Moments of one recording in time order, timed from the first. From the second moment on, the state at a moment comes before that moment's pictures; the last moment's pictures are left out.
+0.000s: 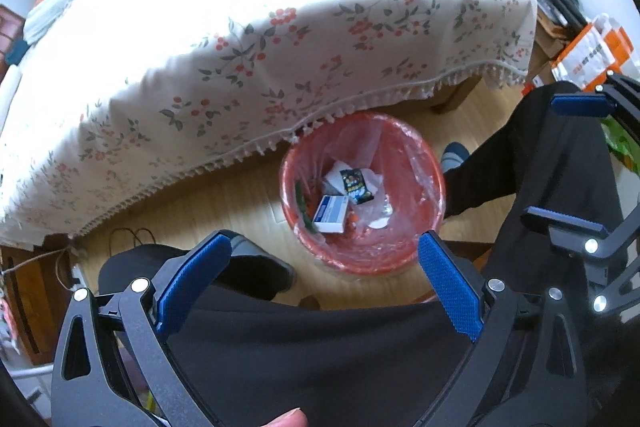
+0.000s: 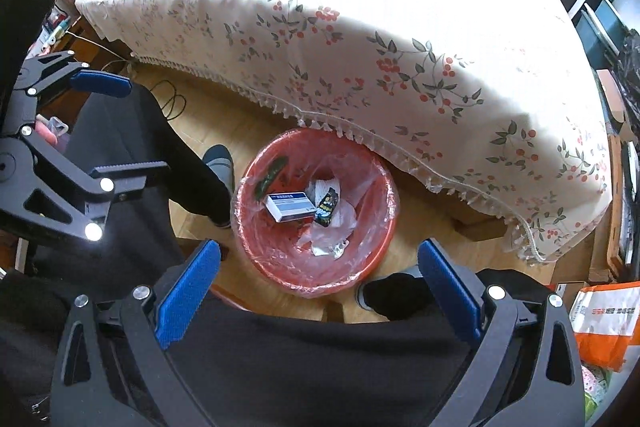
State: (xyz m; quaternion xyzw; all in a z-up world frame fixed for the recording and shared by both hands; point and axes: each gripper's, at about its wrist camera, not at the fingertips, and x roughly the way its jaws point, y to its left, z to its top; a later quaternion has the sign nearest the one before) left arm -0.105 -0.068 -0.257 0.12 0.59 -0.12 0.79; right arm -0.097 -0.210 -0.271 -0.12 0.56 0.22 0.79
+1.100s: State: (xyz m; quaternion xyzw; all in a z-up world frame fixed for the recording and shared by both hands) left arm -0.108 -0.078 -0.259 0.13 0.60 -0.12 0.78; right arm -0.097 -0.213 -0.273 -0.11 0.57 0.22 0.79
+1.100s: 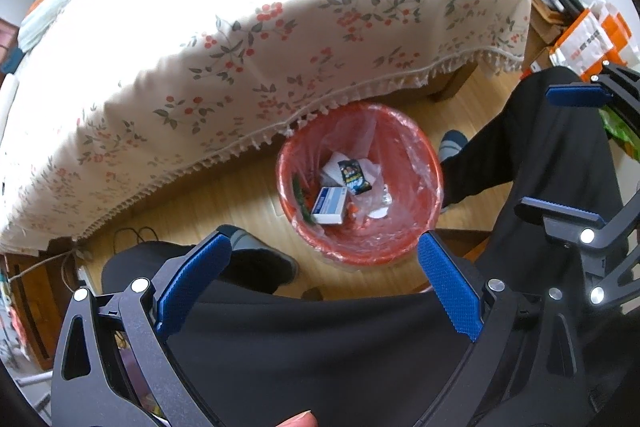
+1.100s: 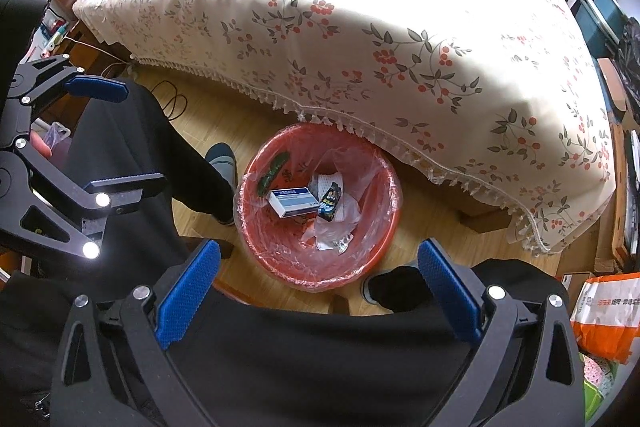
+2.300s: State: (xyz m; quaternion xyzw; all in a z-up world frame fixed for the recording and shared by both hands) left arm -0.104 -0.077 -0.257 0.11 0.60 -0.13 0.78; right arm -0.096 -0.215 -0.276 -0.10 0.57 0.22 0.78
